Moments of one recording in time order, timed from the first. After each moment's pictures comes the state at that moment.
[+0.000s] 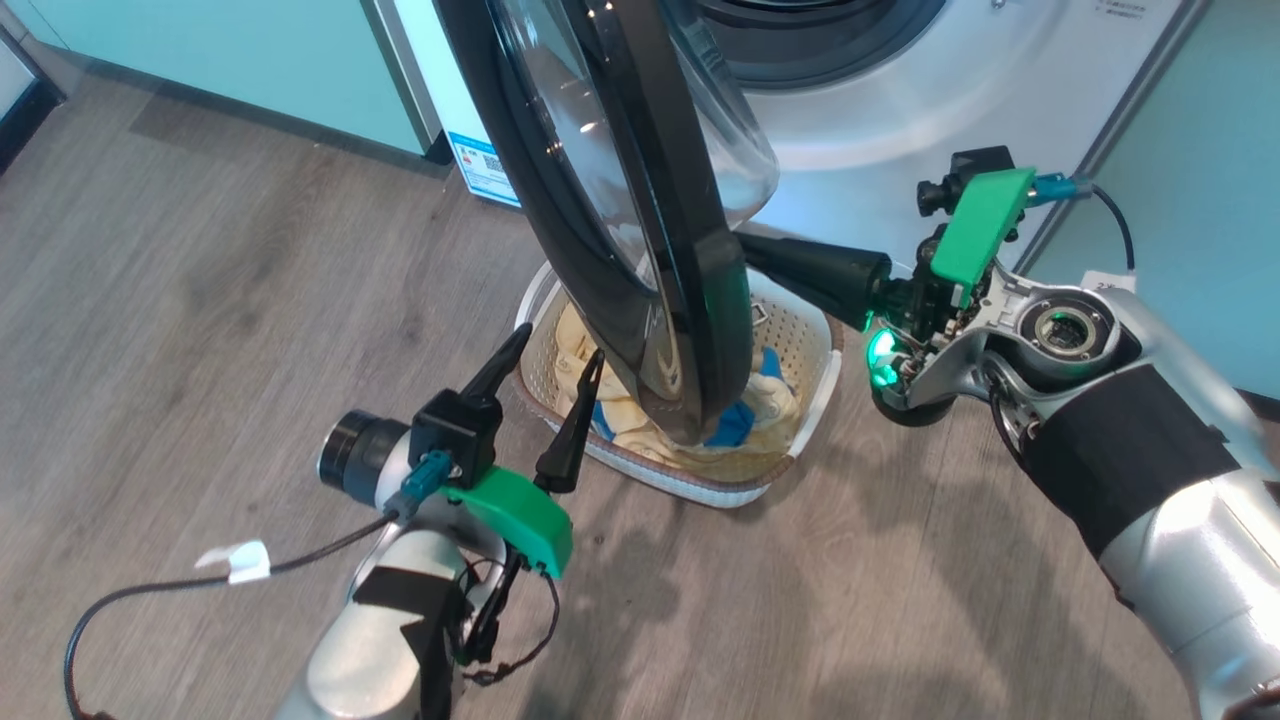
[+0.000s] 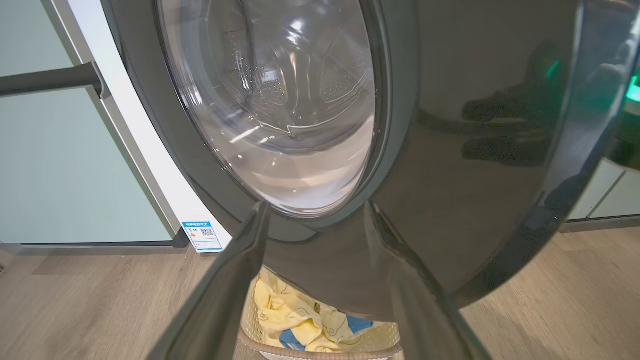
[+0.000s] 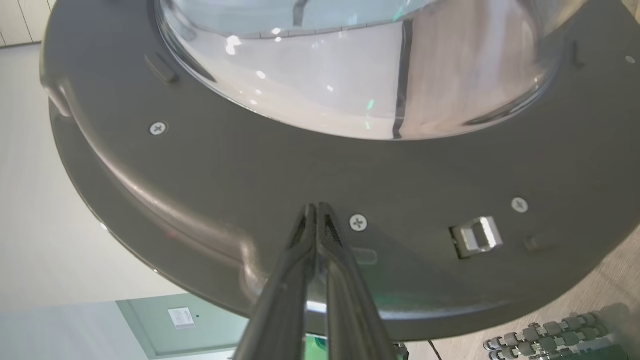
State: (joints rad) left arm -0.33 0.03 -0.23 0.35 -0.06 -0.07 -0.26; right arm -0.92 -0.08 0.72 0.70 2.01 0.13 0.66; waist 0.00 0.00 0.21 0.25
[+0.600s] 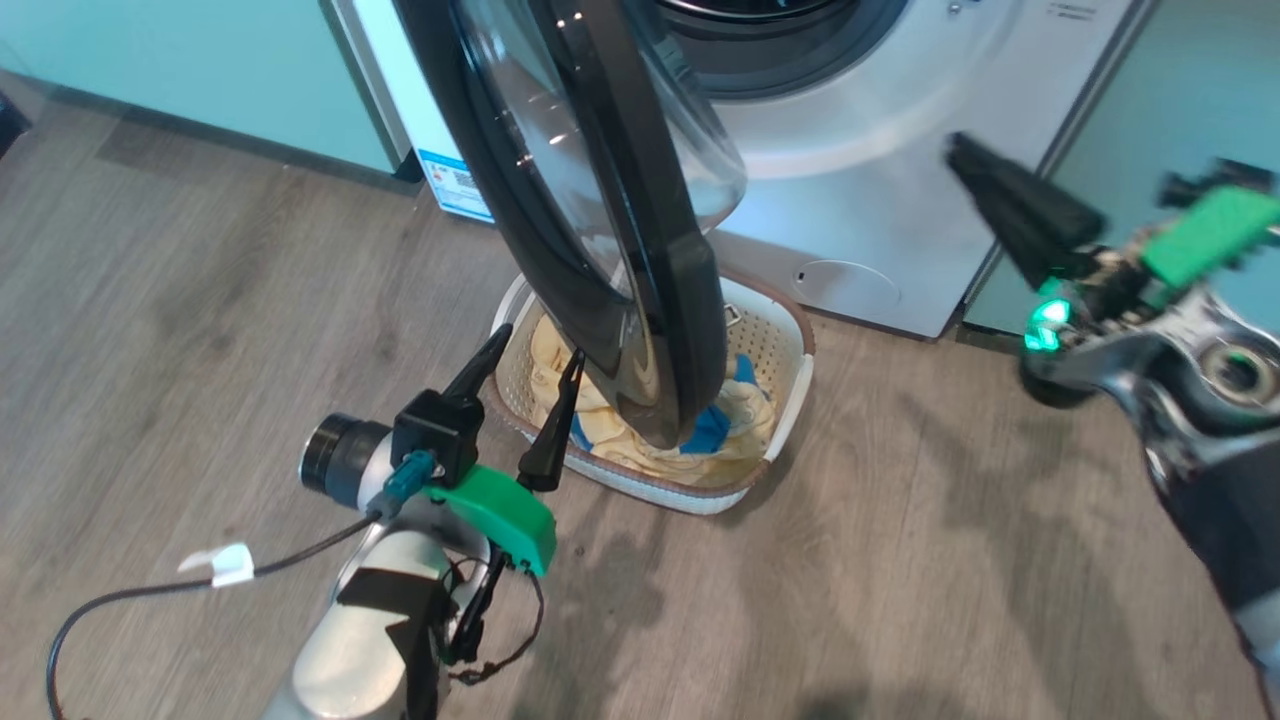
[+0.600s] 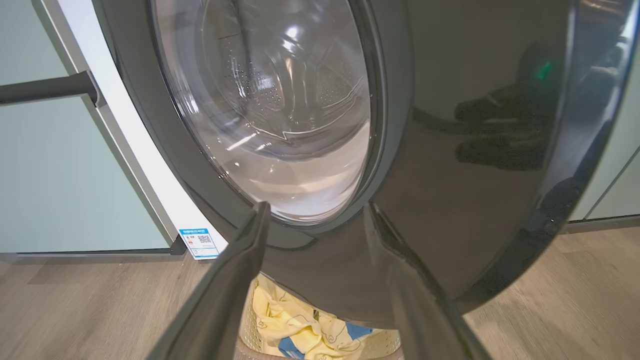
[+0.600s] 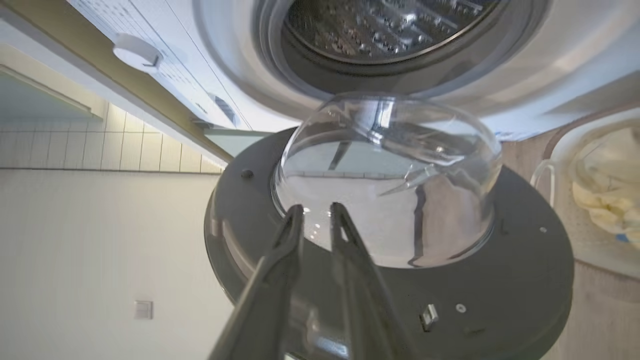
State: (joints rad) left arm -0.33 0.04 -0.20 0.35 -0.06 -0.07 -0.26; right arm -0.77 -0.23 0.52 0.46 2.00 0.13 0.36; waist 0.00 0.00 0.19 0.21
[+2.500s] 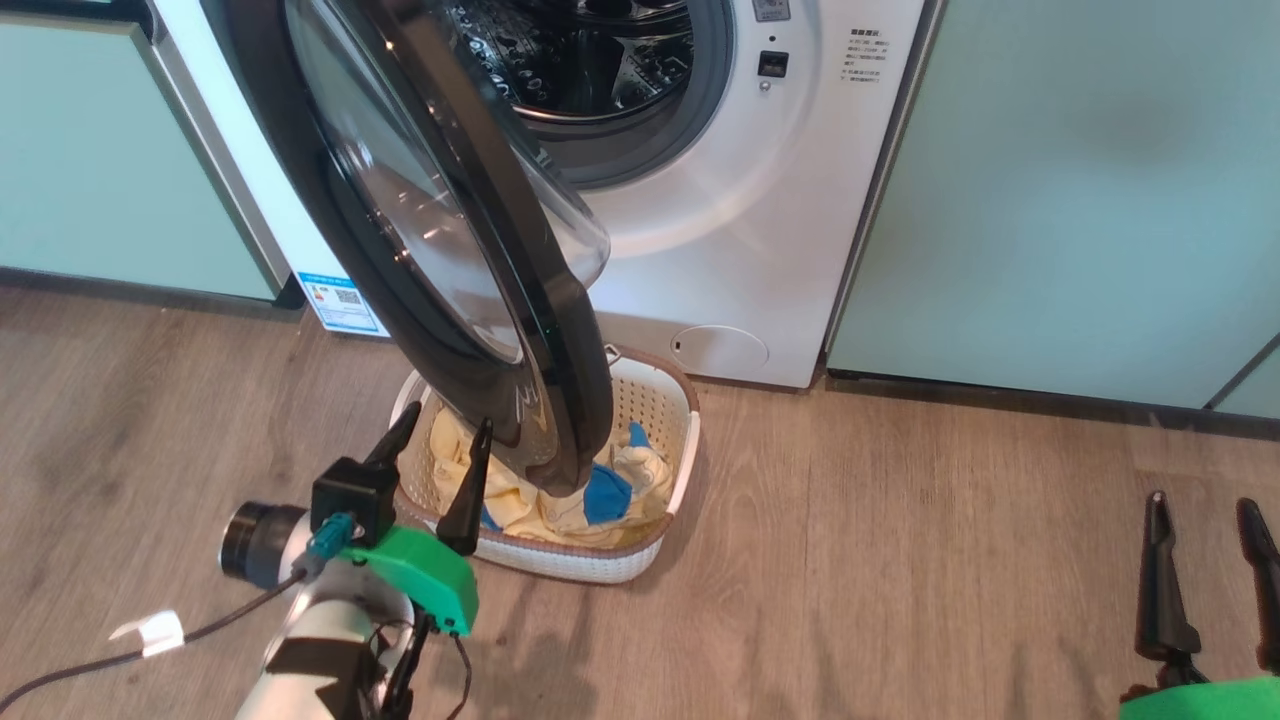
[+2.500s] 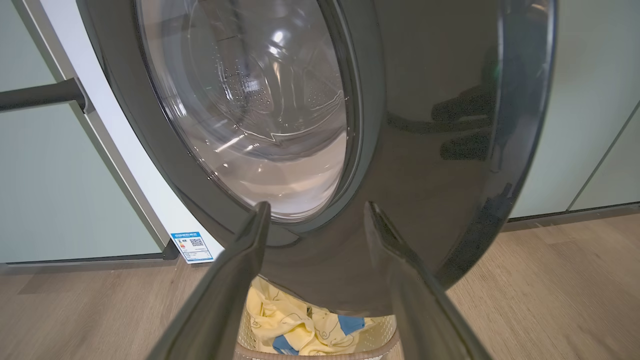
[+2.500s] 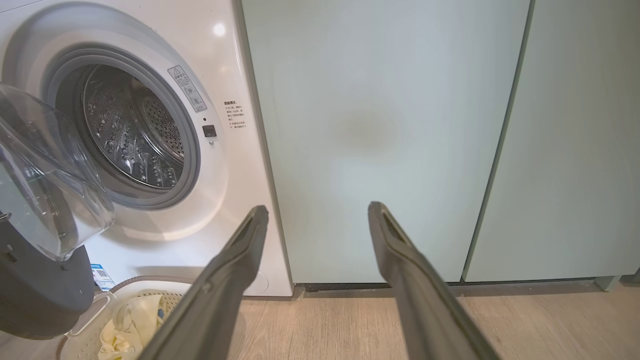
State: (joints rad) left arm -0.20 0.10 -0.11 0.37 -0.07 -0.06 -0.26; right arm 0.14 -0.05 -0.09 -0.02 0.16 0.13 -0.26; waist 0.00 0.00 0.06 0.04
